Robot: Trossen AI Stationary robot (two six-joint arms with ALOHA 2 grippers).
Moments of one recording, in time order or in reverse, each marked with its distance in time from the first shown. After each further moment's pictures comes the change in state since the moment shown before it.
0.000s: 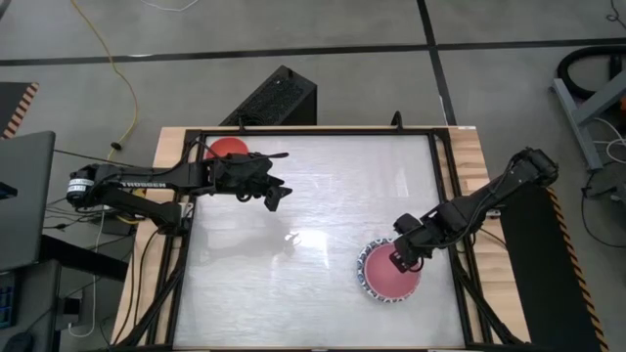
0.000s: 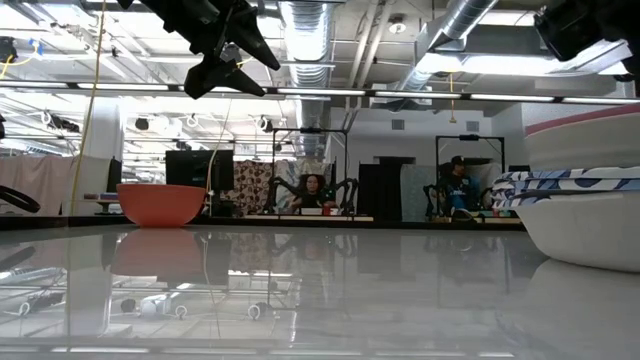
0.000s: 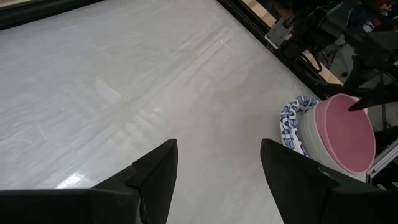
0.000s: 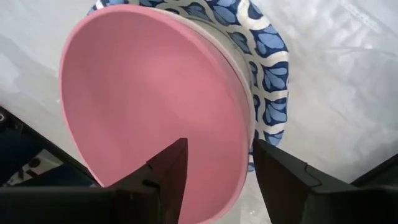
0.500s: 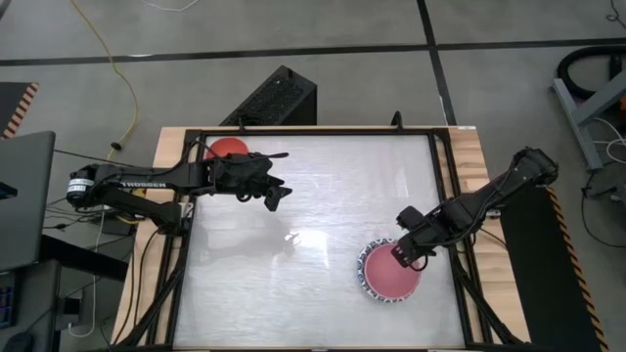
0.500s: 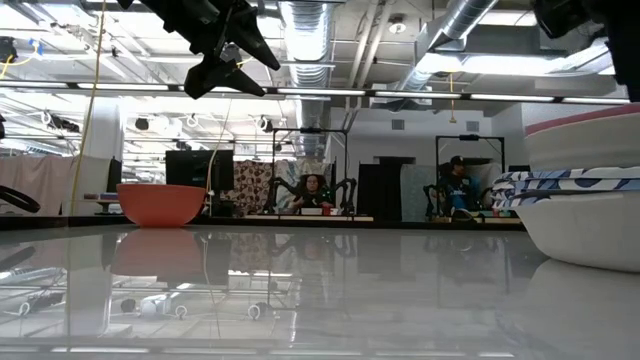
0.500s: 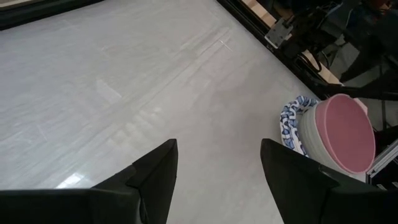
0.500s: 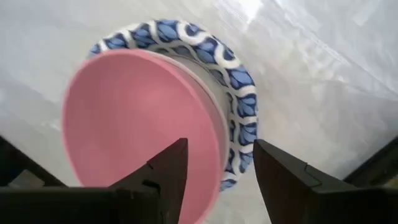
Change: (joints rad) left arm 0.000 0.000 0.000 0.000 0.000 0.000; right arm 0.021 -0.001 0.088 -0.135 0.143 -0.012
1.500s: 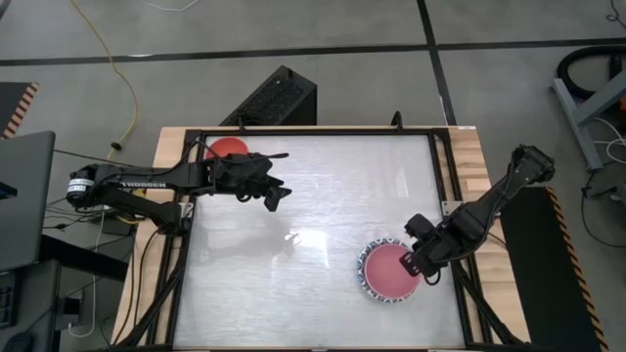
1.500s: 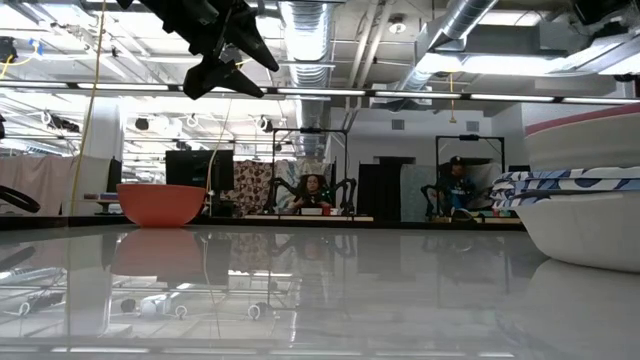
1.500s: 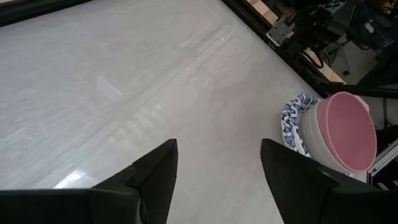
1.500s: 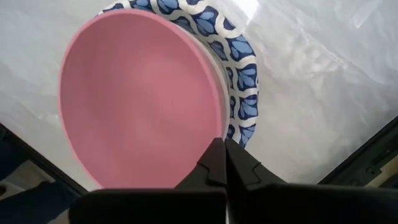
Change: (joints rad) left arm 0.000 0.000 0.000 -0.010 0.002 -0.005; right arm 0.154 0.000 0.006 -0.036 0.043 0.147
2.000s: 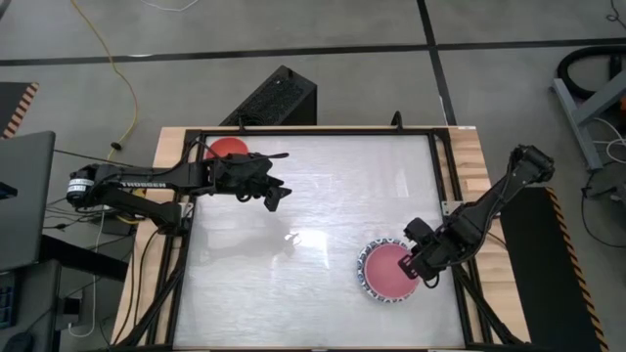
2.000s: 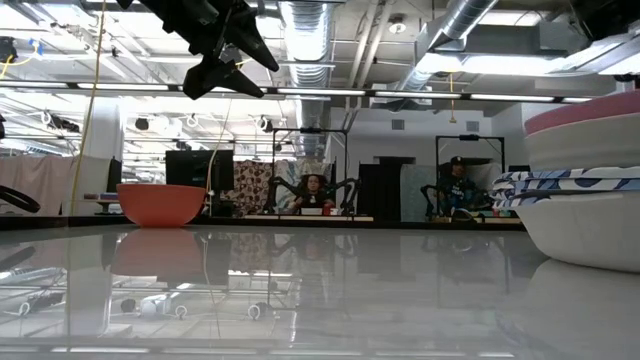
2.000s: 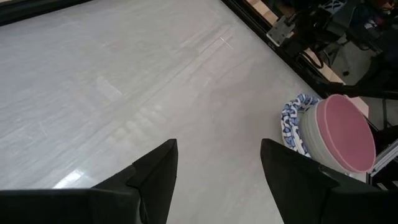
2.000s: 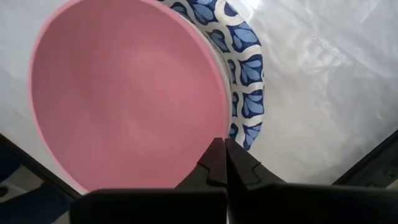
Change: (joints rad) left arm 0.000 0.000 0.000 0.000 0.000 -0.003; right arm 0.015 0.001 -0.075 0.081 -0.004 0.032
